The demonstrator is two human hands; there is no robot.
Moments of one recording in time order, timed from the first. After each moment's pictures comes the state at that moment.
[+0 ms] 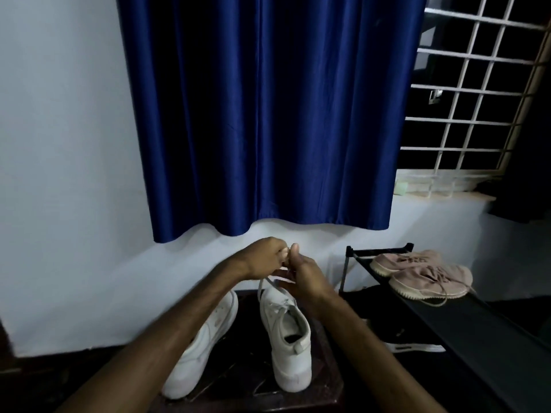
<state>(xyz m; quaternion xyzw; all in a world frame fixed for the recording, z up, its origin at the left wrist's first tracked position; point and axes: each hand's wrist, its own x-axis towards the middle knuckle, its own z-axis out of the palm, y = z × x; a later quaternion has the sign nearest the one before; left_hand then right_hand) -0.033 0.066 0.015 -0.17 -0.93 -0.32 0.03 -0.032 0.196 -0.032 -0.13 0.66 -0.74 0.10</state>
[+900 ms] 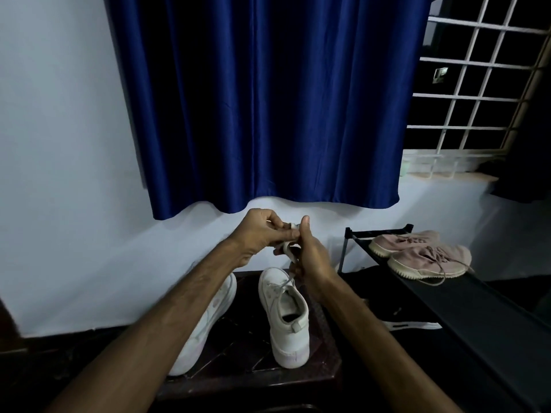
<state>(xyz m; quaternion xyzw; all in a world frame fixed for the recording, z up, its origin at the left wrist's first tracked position) -0.030 0.071 0.009 -0.11 -0.75 -0.65 0.04 -0.034 0.206 -0.033 -0.09 0.65 -0.75 0.06</state>
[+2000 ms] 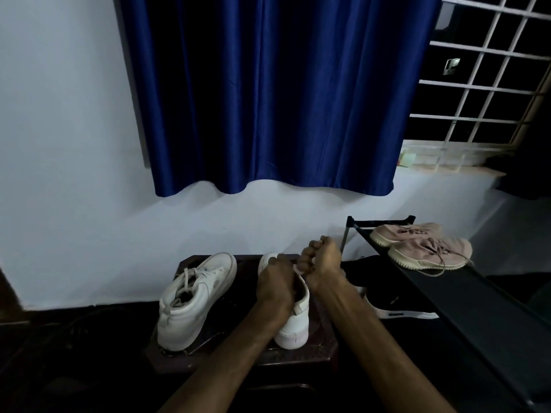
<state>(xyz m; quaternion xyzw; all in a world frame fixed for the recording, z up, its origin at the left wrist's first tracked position) -0.005 0.131 -0.102 0.07 -0.96 -0.25 0.12 -0.039 0.206 -0.063 0.12 0.54 -0.83 0.05</state>
